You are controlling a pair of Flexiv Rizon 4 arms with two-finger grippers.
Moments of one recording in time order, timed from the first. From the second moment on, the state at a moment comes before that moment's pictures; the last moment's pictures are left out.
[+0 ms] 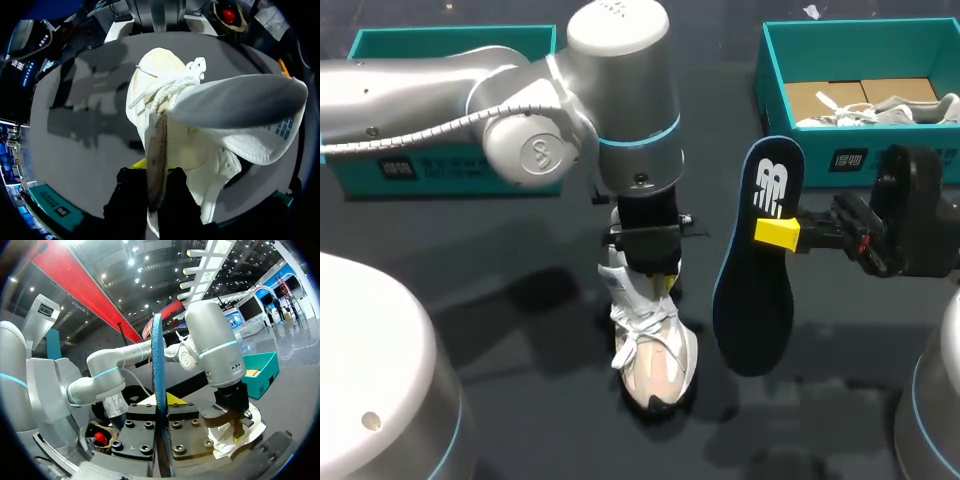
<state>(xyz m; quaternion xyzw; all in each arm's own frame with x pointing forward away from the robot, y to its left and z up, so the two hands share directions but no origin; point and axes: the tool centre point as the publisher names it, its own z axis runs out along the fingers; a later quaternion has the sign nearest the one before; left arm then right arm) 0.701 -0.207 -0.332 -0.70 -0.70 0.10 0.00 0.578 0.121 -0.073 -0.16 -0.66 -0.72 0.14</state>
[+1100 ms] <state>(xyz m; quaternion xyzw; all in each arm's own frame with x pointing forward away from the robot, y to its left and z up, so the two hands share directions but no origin) 0.703 -0.252 -0.384 -0.75 -0.65 0.06 0.03 0.578 0.121 -0.073 -0.16 -0.66 -0.72 0.14</state>
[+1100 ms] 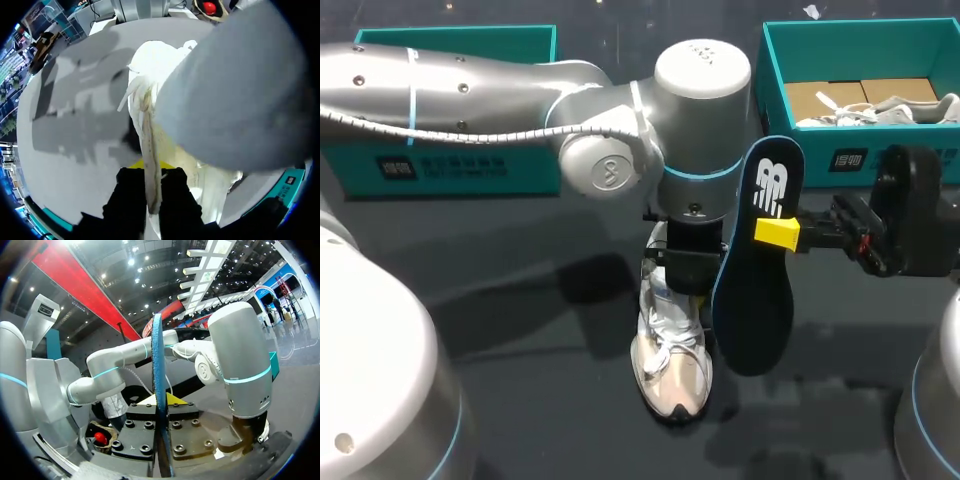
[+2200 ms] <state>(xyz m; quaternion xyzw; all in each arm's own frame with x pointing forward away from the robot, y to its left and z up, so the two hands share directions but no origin) 0.753 -0.257 -0.250 -0.63 -0.72 0.27 -0.12 0.578 0.121 -0.073 -0.16 -0.66 -0.72 0.14</state>
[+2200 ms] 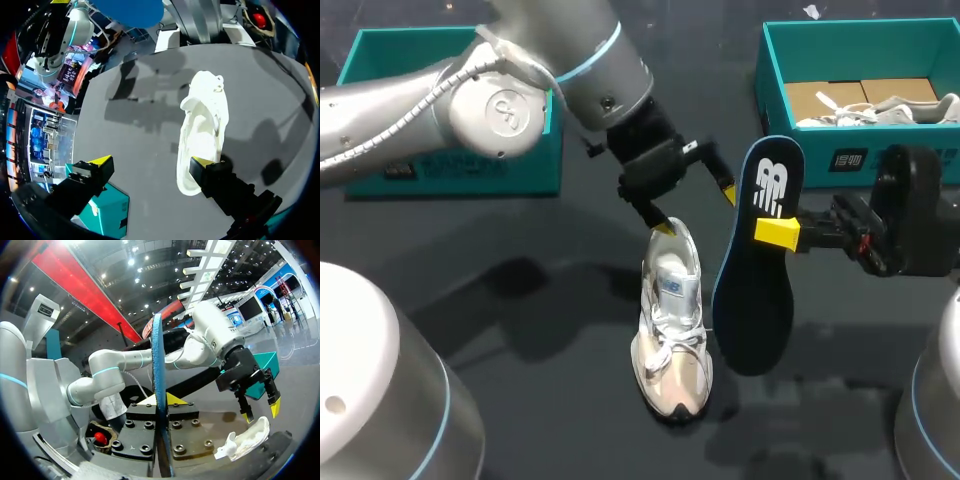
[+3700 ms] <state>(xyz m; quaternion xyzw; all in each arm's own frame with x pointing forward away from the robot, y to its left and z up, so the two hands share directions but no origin) 0.784 -0.231 -0.166 -0.54 -0.60 0.42 -0.42 0.663 0.064 -0.056 -0.21 -0.64 -0.70 0.25</state>
